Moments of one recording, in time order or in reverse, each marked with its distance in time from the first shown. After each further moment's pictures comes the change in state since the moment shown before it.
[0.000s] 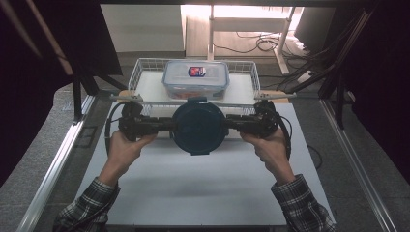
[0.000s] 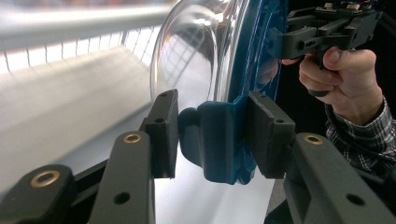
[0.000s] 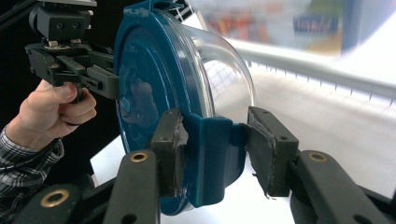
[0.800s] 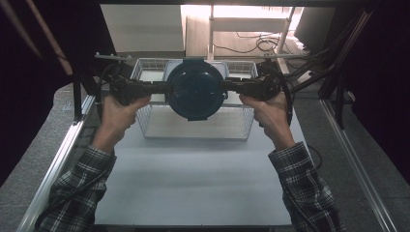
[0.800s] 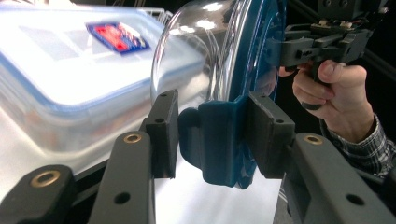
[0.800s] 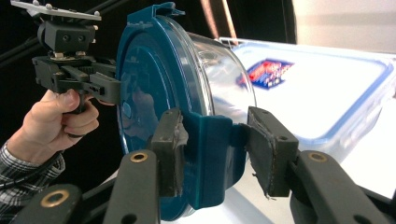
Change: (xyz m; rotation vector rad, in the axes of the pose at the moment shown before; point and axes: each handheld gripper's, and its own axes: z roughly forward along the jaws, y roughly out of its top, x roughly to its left) left arm 0.004 0.081 -0.027 -0.092 -0.003 0.024; right arm 0.007 0.088 -0.007 -0.089 -0.001 -0.060
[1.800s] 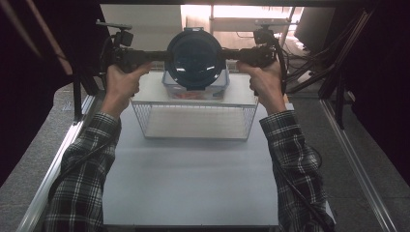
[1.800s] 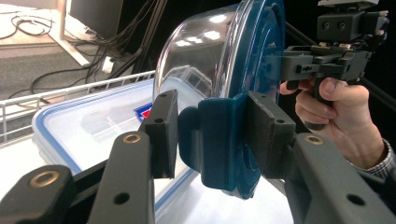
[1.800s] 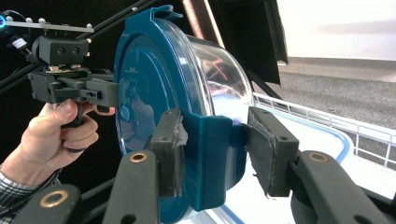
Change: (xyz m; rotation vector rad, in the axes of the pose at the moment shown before) left arm 0.040 0.060 0.010 -0.063 0.021 -0.025; right arm -0.034 0.064 0.024 -0.031 -0.022 0.051
